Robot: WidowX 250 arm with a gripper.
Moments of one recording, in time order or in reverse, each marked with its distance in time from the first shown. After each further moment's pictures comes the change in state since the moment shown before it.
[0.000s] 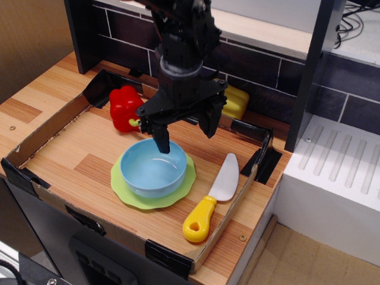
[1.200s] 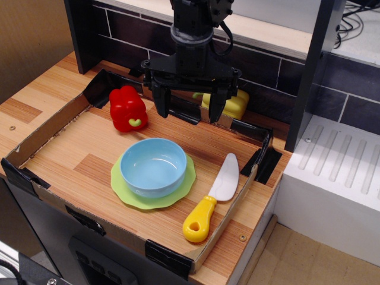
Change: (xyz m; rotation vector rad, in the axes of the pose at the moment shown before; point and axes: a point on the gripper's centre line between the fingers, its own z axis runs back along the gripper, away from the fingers) arm 0.020 -0.013 0.020 0.033 0.009 -0.558
